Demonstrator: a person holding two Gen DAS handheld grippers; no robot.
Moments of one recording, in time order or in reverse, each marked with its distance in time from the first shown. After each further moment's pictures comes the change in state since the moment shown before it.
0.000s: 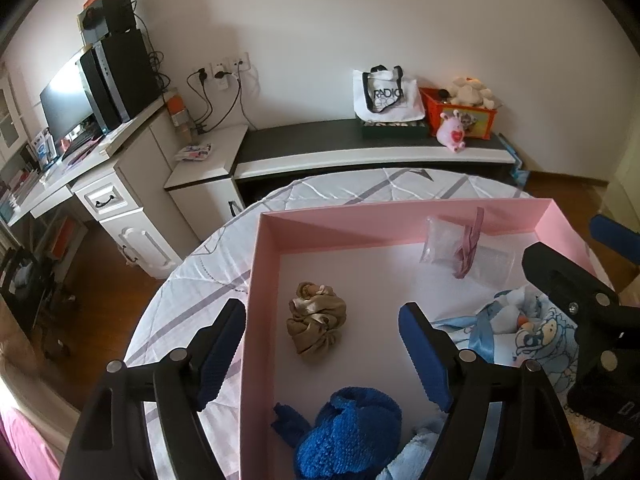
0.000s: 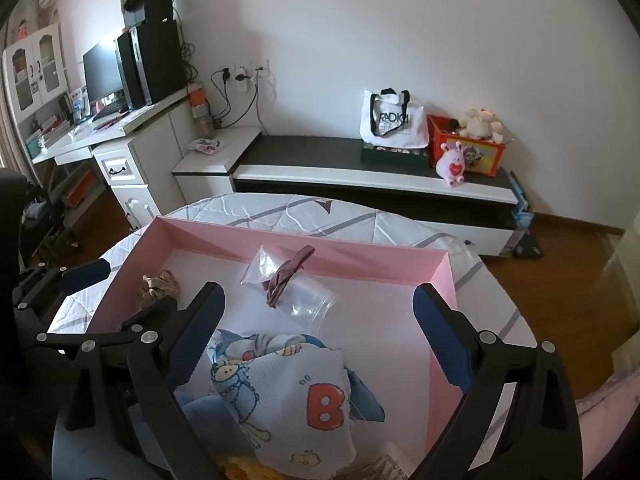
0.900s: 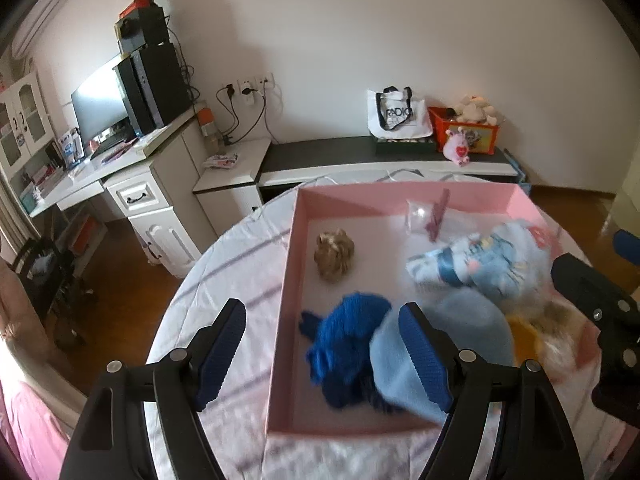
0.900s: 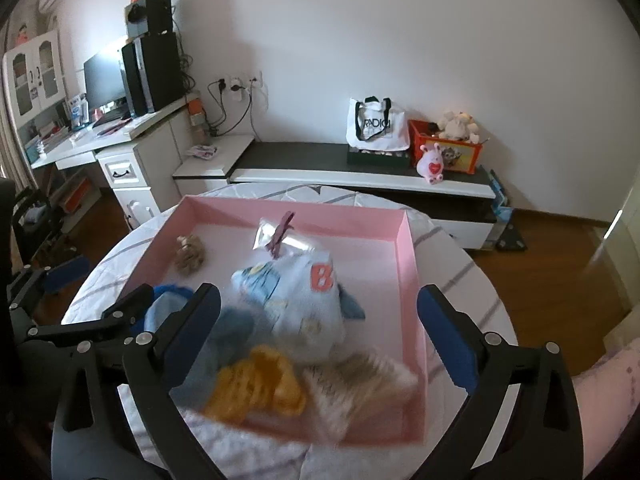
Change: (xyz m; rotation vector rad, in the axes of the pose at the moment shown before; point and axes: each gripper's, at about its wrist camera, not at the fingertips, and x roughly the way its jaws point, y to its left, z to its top) left arm -0.123 -0.013 -0.085 -0.033 -0.074 0.050; right arm -0.097 0.013 -0.050 0.015 -0.040 -0.039
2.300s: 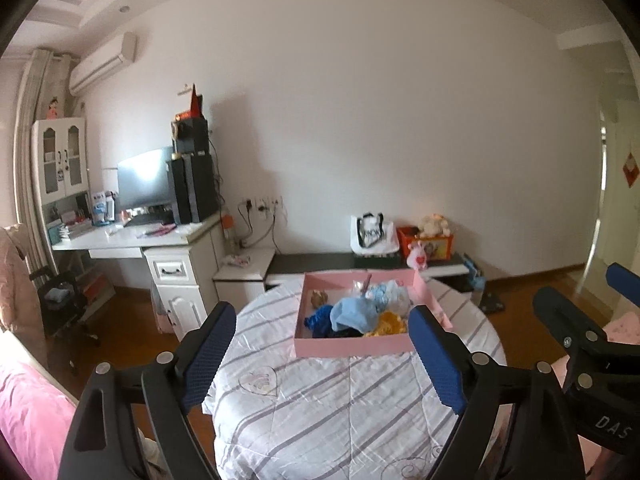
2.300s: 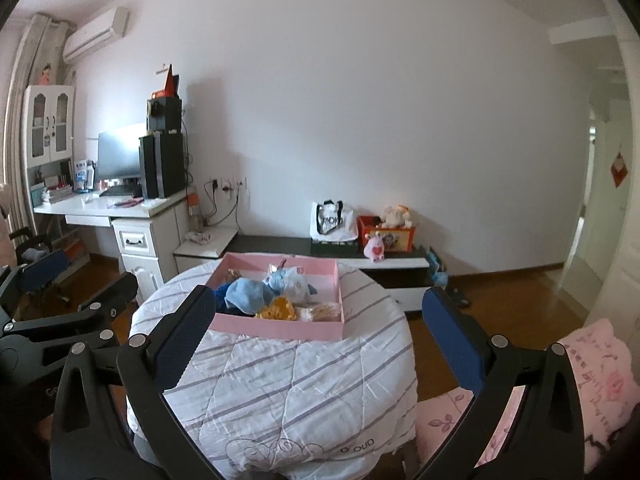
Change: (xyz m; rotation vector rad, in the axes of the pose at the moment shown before) left arm -0.408 0.015 -0.220 -0.074 -0.459 -0.037; right arm -0.319 0.039 -0.118 0.015 -0.401 -0.151
